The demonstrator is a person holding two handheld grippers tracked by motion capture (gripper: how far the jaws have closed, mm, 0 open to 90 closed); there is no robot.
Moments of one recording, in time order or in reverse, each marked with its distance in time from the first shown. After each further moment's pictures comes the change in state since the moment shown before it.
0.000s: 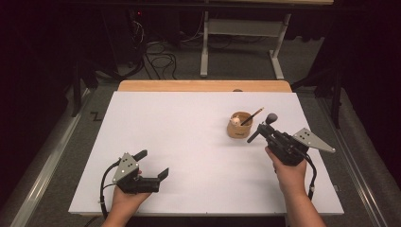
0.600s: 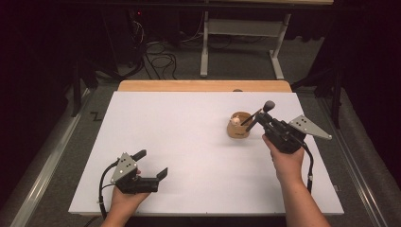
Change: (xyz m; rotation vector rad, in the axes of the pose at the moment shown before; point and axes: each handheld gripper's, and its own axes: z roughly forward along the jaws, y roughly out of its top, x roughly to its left) left arm 0.001 0.001 -0.003 -0.012 -0.002 -0.004; right arm -0.001 0.023 0.023 -0.004 -0.028 -0.019
